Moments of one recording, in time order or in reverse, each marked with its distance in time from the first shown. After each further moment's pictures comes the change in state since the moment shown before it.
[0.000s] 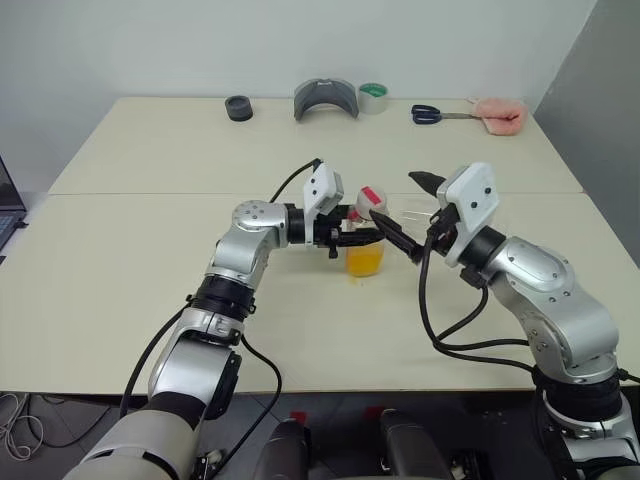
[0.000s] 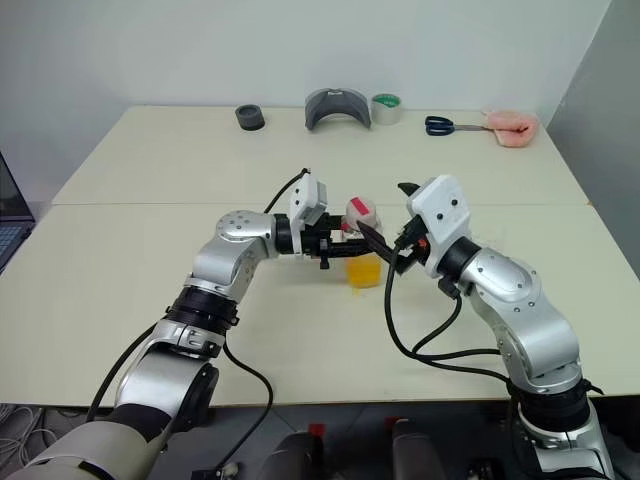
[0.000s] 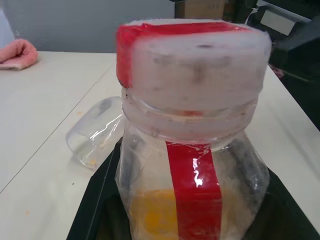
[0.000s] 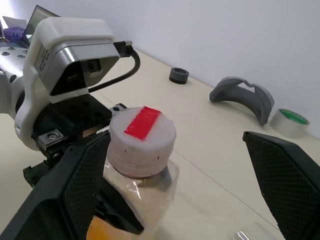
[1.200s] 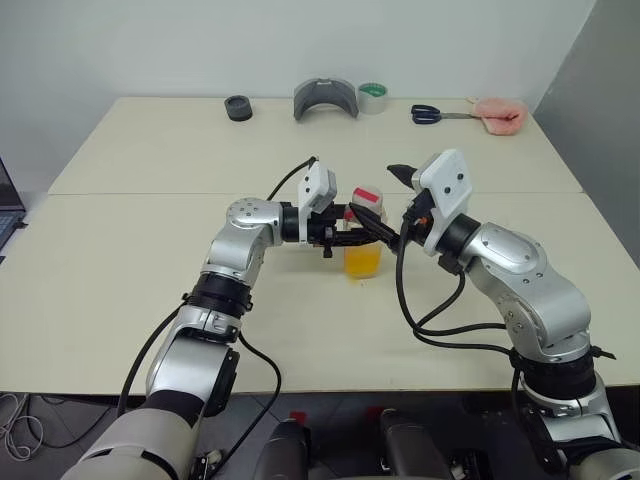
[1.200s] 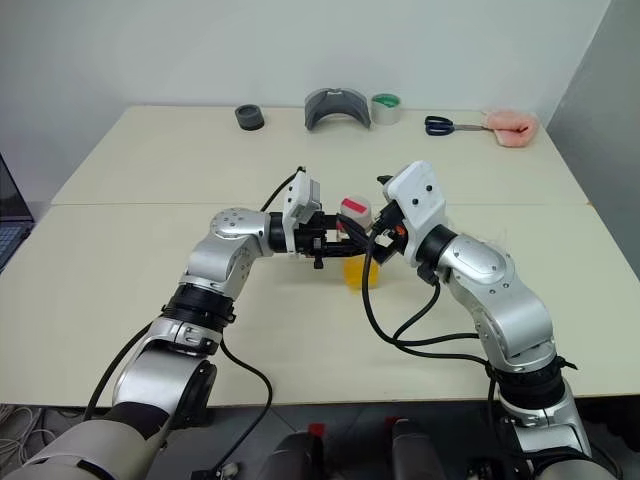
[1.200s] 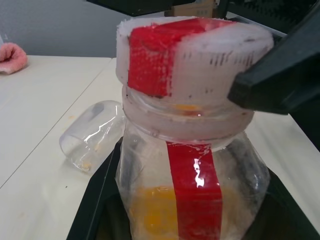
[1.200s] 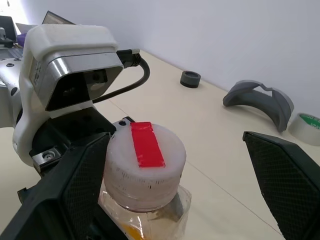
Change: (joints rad) left arm -0.011 0.006 0.017 0.018 -0.013 0.000 -0.067; right arm -0.108 0.081 0.076 0.090 -0.035 0.023 -0.002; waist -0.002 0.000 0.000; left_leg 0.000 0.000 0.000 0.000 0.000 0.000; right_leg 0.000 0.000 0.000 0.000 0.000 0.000
